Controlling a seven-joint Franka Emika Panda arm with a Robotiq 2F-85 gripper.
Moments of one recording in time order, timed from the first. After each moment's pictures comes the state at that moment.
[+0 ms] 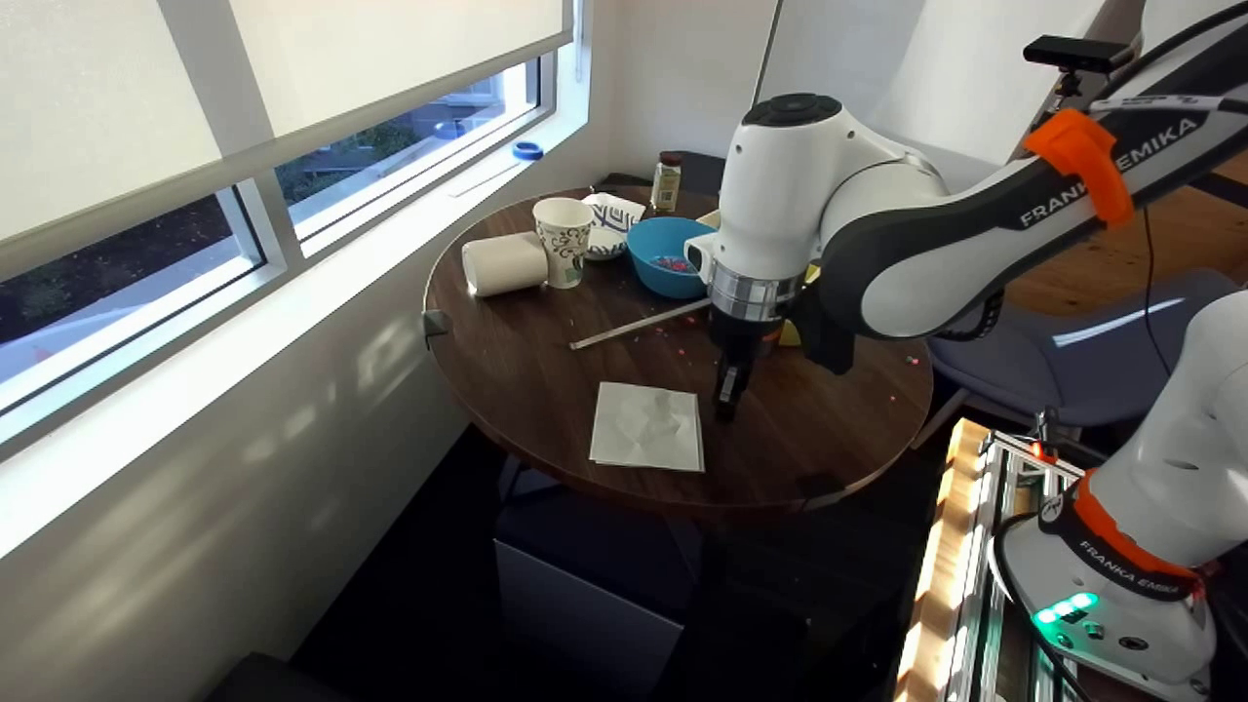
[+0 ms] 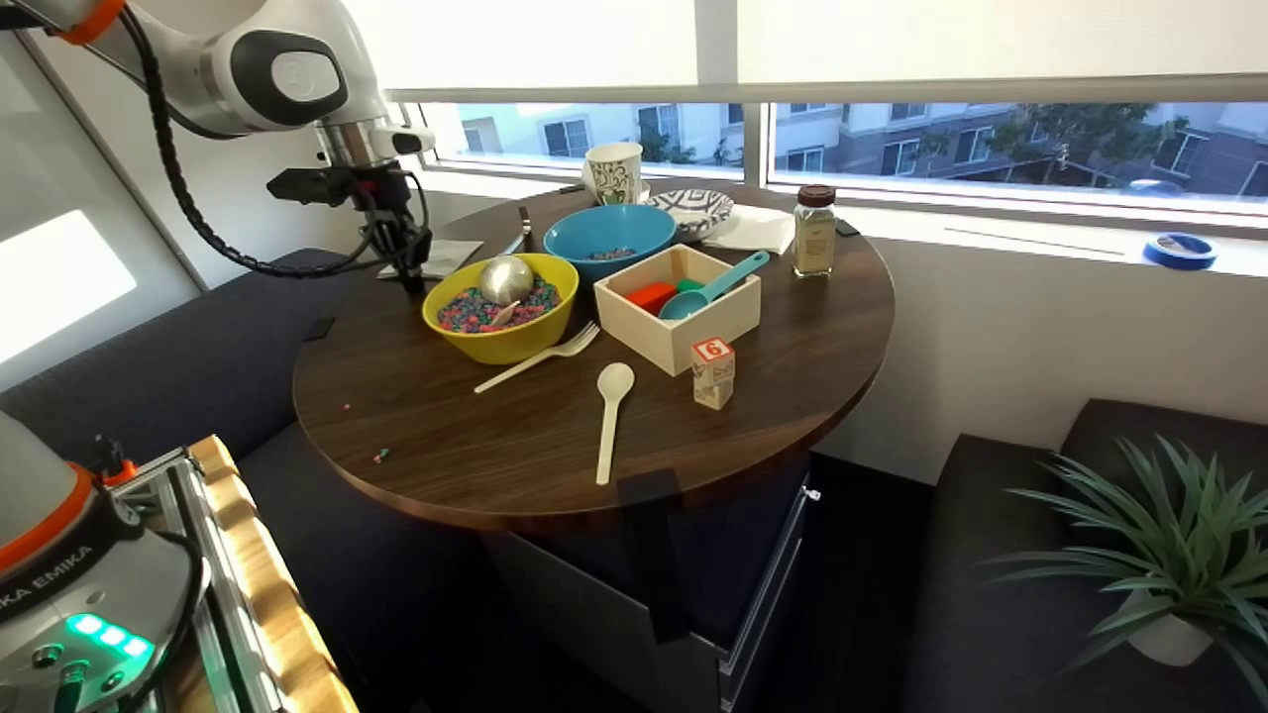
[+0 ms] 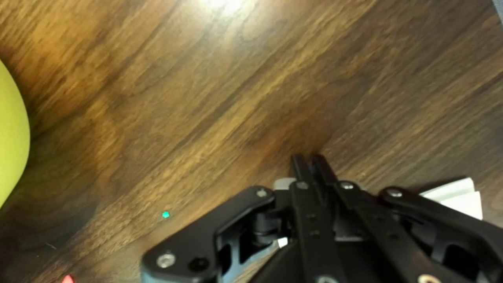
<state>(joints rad) 0.16 -0.06 0.18 -2.50 -0.09 2.37 0.14</state>
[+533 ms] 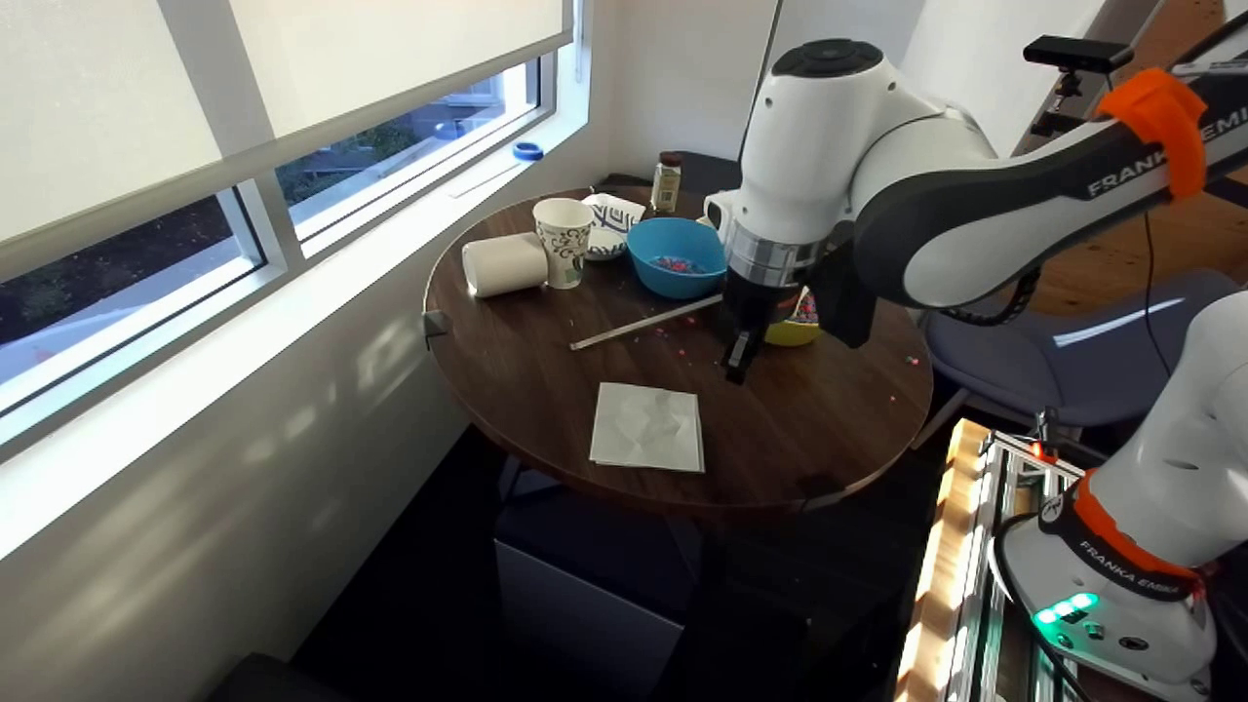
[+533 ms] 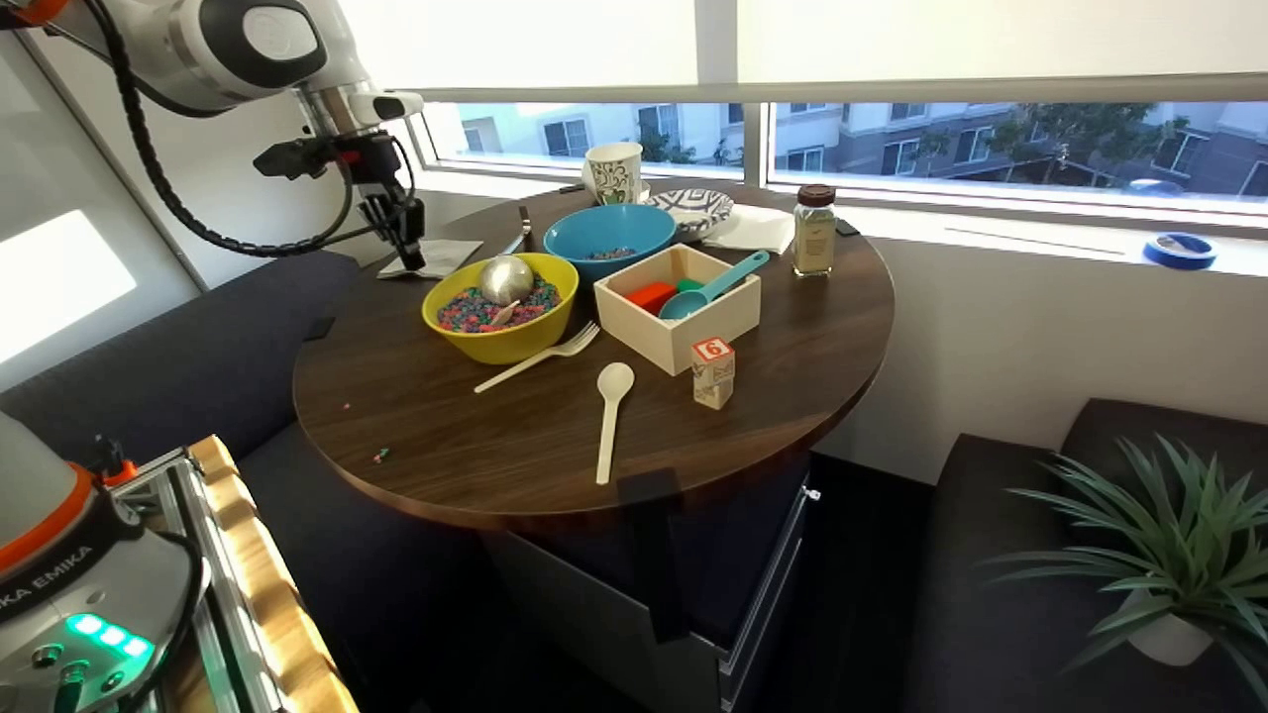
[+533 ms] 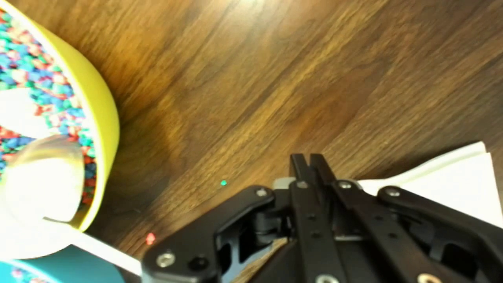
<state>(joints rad) 0.15 -0.17 0.18 -2.50 -0.18 2.30 0.26</state>
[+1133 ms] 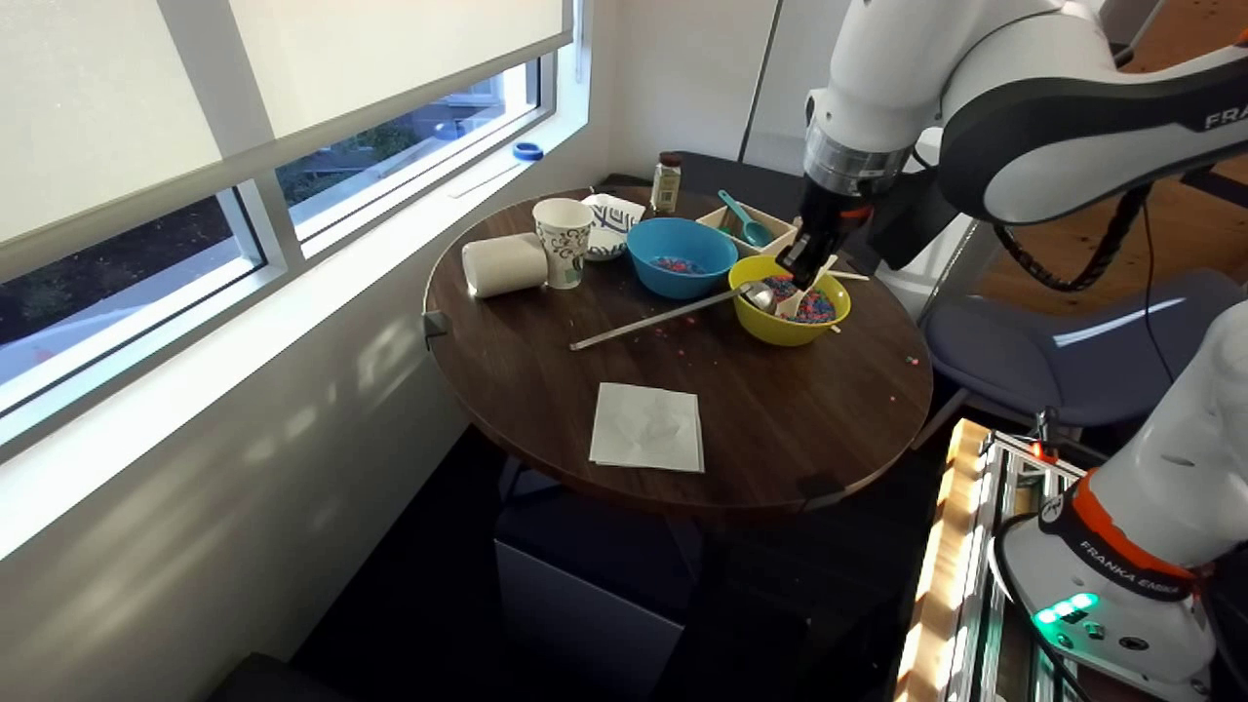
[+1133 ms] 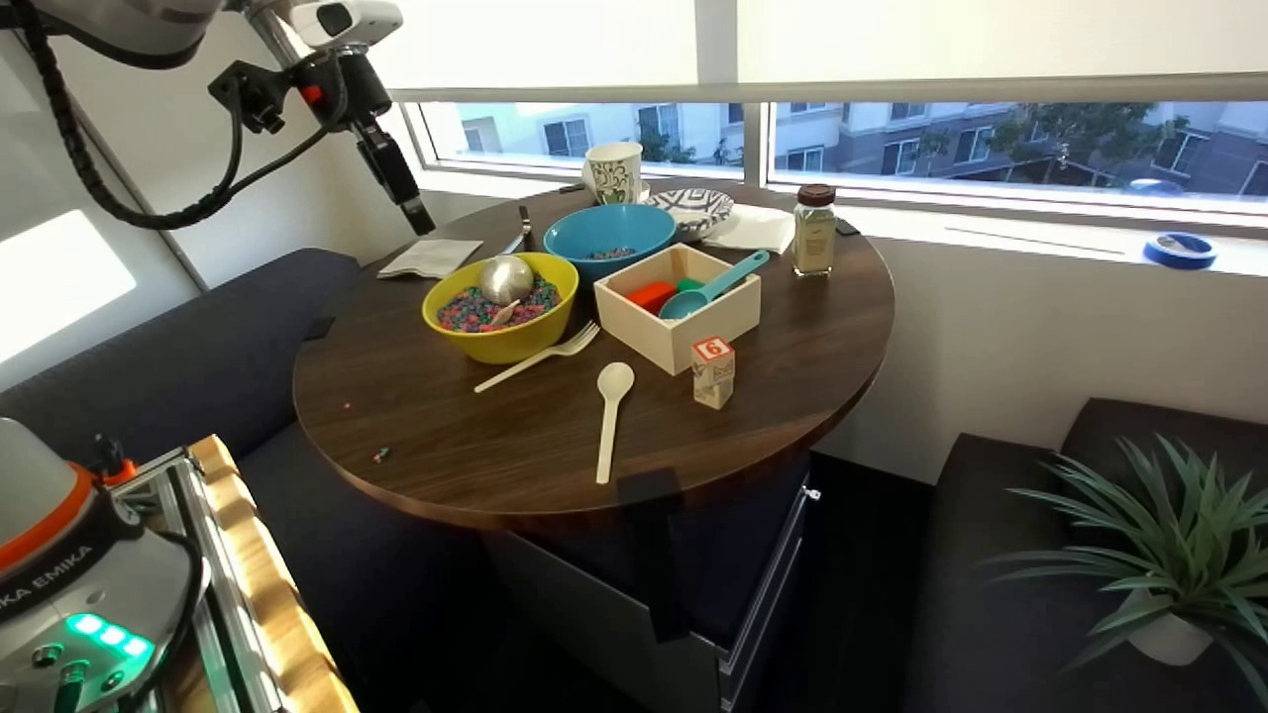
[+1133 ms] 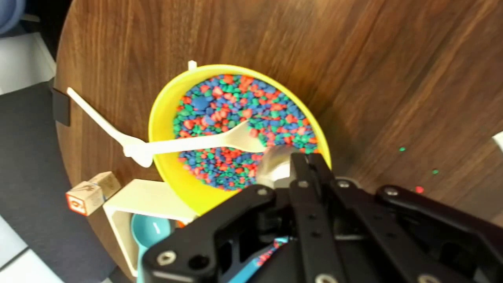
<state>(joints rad) -0.01 -0.42 0.18 -2.54 -0.36 2.13 0.55</state>
